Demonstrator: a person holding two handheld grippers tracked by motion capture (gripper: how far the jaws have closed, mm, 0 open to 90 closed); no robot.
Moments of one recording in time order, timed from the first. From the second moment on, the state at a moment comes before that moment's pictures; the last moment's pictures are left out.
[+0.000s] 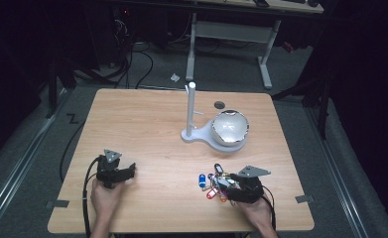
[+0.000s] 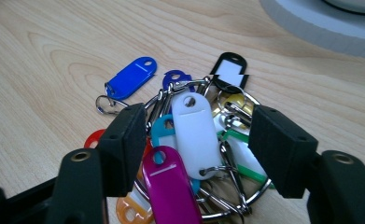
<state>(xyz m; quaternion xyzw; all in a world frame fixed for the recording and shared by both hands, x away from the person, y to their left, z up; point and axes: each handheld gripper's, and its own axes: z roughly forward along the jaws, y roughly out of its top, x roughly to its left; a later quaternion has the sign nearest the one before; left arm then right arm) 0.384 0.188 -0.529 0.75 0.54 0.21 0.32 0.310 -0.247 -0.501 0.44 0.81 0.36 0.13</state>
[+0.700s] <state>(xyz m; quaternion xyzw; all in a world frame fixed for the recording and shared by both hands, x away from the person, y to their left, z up) 0.384 0.188 -0.529 0.75 0.54 0.21 0.32 0.314 -0.238 -0.508 0.41 0.83 0.34 0.15</state>
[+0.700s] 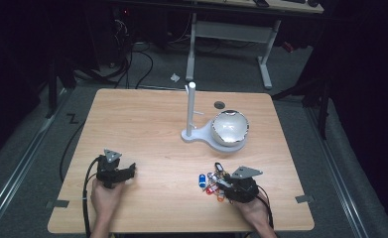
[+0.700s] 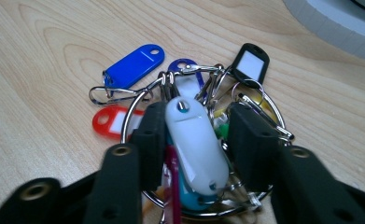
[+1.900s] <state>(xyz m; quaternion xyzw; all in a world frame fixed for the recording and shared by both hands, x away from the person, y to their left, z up) 0.384 0.188 -0.529 0.75 0.54 0.21 0.32 0.325 -0.267 -0.450 0.40 0.81 0.40 0.16</state>
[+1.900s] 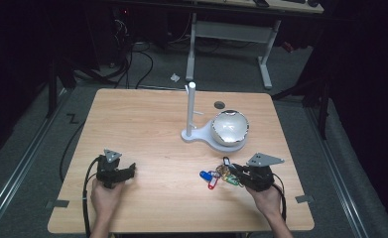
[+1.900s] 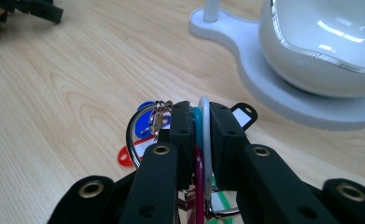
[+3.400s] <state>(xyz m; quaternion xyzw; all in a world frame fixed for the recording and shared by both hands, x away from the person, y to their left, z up) 0.384 0.188 -0.529 0.75 0.54 0.21 0.32 0.341 -0.302 -0.335 0.37 0.78 0.45 0.23</state>
